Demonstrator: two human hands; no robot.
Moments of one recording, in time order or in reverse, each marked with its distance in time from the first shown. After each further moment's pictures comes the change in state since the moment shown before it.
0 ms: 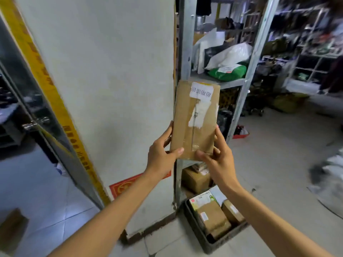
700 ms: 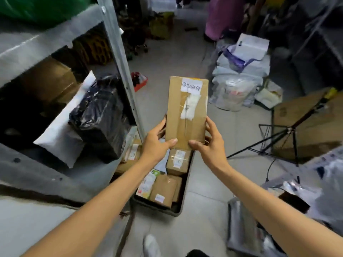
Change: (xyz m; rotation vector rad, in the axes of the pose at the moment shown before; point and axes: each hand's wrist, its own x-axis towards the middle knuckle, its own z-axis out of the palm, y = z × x) left_hand 0.208 -0.123 0.347 -0.185 -0.895 -0.095; right_hand 0.094 0.204 -0.206 -0.309 0.770 0.359
